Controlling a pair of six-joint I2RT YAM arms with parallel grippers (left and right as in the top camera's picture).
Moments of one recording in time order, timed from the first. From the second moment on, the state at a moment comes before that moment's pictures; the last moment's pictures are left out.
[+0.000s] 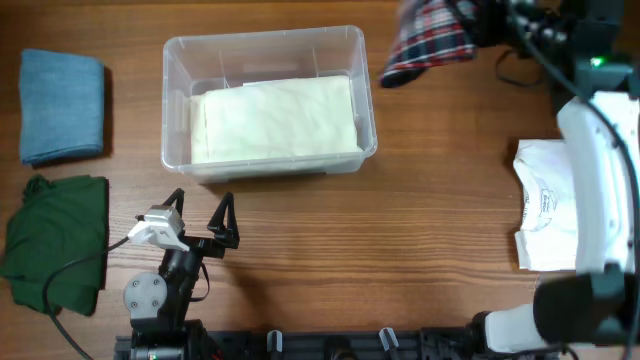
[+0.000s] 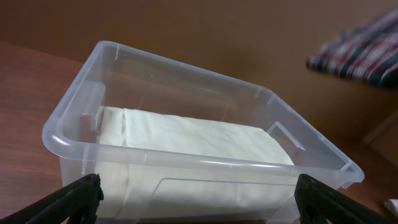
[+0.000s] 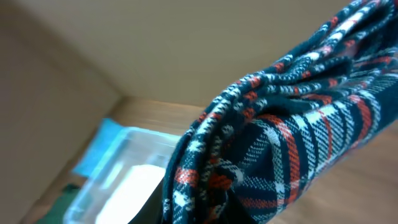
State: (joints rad) left arm 0.05 0.01 0.01 -0.05 0.26 -0.37; right arm -0.04 1.64 1.66 -0.45 -0.75 0.18
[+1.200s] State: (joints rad) left arm 0.05 0.01 0.01 -0.05 0.26 -0.37; right arm 0.69 2.07 1.66 0.16 -0.47 0.30
